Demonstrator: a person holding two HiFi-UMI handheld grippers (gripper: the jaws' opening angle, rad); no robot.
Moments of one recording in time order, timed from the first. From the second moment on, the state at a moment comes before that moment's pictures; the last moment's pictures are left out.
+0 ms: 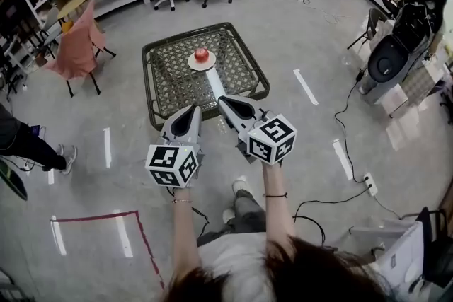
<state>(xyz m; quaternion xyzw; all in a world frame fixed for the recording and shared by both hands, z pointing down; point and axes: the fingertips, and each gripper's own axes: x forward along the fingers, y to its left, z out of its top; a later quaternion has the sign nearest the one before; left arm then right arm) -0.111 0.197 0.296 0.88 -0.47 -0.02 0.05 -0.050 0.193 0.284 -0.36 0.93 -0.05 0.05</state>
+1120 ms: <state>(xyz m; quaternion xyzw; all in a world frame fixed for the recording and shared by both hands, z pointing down) -0.099 0.101 0.308 0.87 -0.49 0.00 0.08 -0.036 0.090 0.287 -0.33 0.94 -0.06 0.03</state>
